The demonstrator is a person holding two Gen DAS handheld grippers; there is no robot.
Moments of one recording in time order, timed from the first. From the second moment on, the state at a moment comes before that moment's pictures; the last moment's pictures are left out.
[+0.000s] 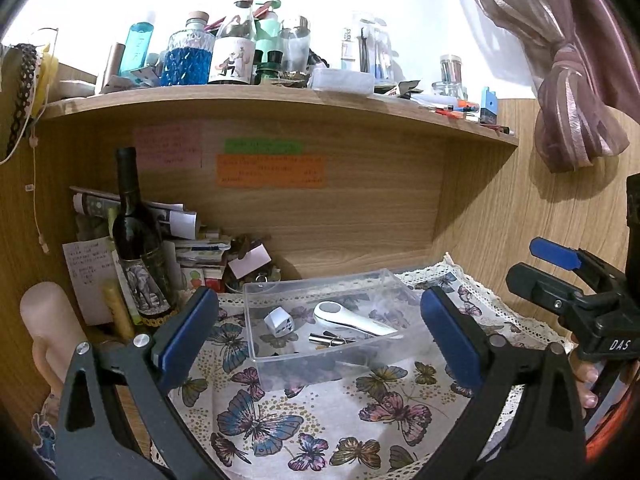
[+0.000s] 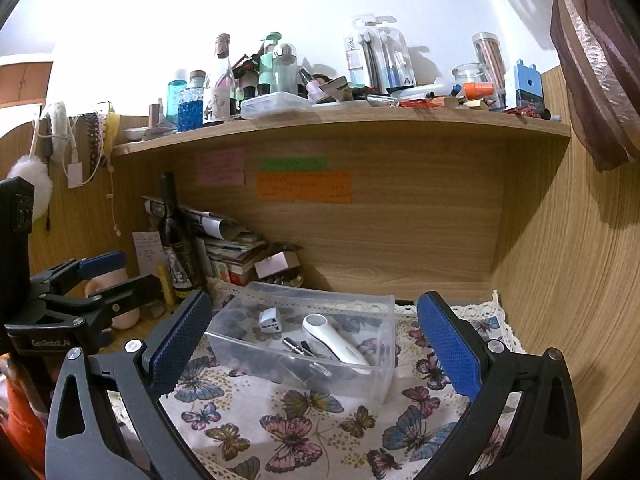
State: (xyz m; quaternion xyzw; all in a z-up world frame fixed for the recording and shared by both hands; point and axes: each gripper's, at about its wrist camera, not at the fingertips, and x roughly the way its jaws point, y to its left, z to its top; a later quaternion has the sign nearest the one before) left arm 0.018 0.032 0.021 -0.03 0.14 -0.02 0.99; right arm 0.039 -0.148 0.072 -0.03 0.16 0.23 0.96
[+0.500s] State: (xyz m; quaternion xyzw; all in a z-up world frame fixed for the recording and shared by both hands) left arm 0.019 0.032 0.023 -0.03 0.14 -0.02 0.99; right arm 0.038 -0.149 0.074 -0.03 0.16 0.23 0.96
